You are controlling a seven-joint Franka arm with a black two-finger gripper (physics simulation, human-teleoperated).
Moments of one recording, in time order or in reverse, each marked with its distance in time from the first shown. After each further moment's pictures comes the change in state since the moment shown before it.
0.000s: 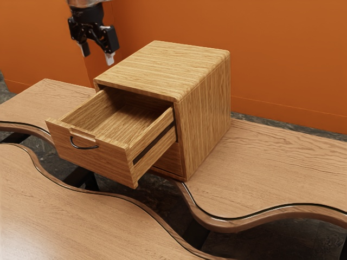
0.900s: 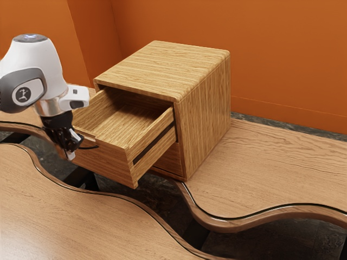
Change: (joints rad) arm -0.006 -0.613 0.032 -1.184 0.071 0.536 -0.112
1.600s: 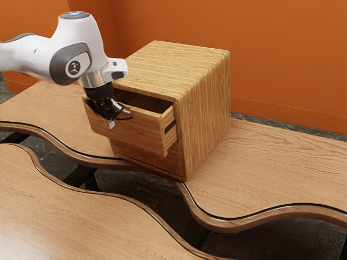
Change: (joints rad) arm -0.023 0.362 -0.009 0.361 -0.065 0.091 -0.012
